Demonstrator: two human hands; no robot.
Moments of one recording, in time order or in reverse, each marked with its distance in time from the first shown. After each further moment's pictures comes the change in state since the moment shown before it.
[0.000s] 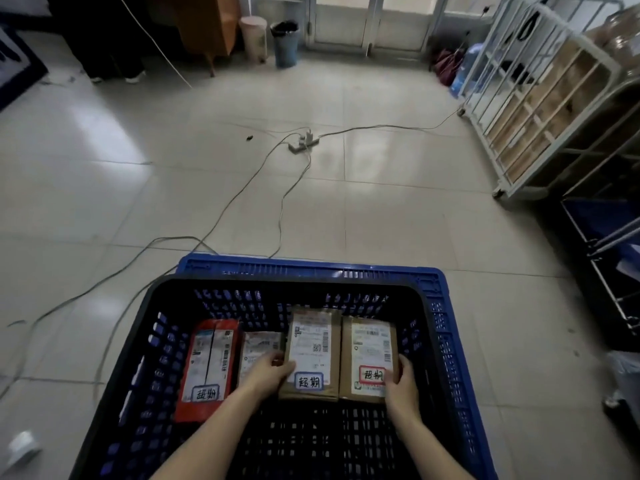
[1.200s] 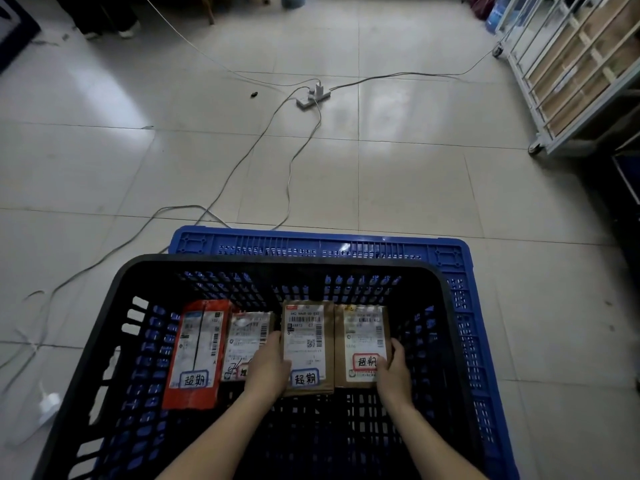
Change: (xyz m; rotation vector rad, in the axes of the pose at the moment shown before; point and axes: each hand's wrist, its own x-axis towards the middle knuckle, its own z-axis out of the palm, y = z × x) left_hand 0.024 -0.007 0.037 0.387 0.227 0.038; right_hand 0.054 0.036 0.031 -0.124 -0.091 -0.033
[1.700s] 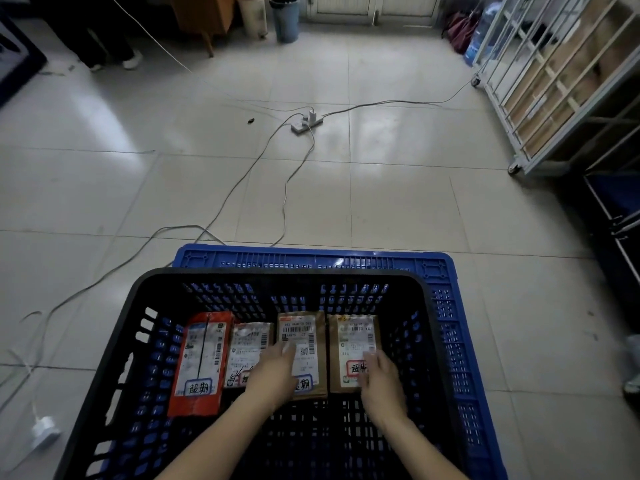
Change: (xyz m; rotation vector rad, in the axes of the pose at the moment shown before) left_hand -0.024 0.015 -0.018 0.532 -0.145 0.256; right_hand -0.034 -0.009 -0.010 -0.606 -0.059 -0.345
